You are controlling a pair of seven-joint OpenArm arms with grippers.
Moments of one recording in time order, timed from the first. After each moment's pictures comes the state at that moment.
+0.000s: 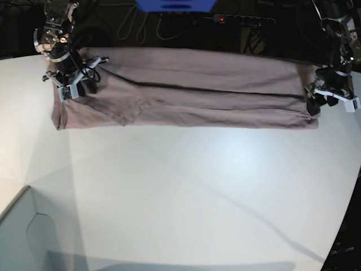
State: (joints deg) left arm 9.0 -17.6 -33.3 57.2 -26.5 -29.9 13.0; right arm -17.7 -2.3 31.0 80.0 -17.0 39.0 -7.5
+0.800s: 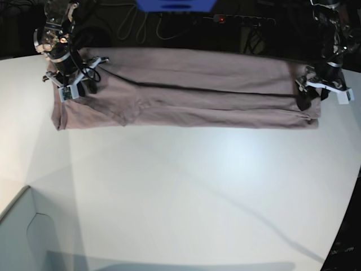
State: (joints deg) left arm 13.3 -15.4 -29.6 61.8 -35.6 -29.9 13.7; right arm -17.7 -2.4 30.8 80.0 -17.0 39.0 -7.4
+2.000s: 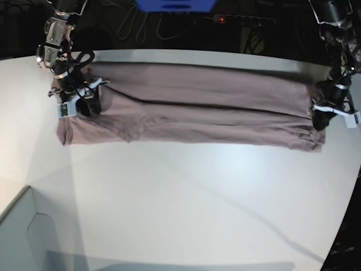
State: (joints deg) left arm 7.4 -16.8 -29.5 66.1 -34.8 -28.2 15.7; right arm -9.3 -0.1 30.9 66.1 -13.1 39.2 -0.3
